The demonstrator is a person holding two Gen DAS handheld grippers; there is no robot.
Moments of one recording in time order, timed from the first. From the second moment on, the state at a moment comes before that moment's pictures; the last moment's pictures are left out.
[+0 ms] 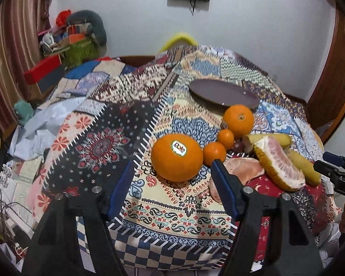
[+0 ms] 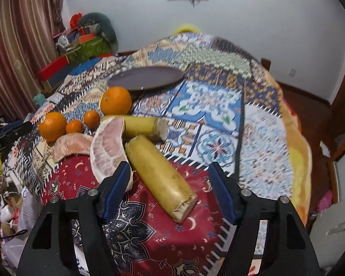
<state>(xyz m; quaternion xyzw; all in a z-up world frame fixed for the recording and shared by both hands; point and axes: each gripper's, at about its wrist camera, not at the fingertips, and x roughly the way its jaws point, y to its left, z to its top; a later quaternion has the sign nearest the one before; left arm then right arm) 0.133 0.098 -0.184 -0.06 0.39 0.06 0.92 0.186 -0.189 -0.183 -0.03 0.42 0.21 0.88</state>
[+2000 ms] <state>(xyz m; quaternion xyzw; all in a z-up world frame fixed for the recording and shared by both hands) 0.180 0.091 -0.214 -0.04 0.43 0.06 0.90 0.221 -0.193 -0.211 -0.01 0.47 0.23 0.85</state>
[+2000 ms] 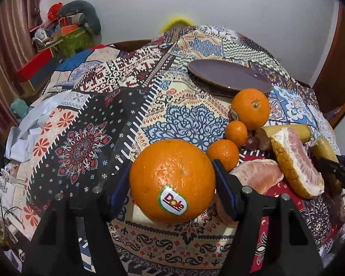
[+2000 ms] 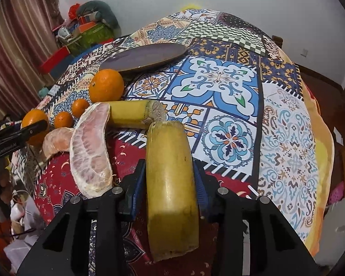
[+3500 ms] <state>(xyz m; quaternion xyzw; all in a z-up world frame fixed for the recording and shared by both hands) 0.257 0.065 -0.118 -0.03 0.29 0.03 0.95 0.285 -0.158 -0.104 -0.01 0.29 0.23 0.93</state>
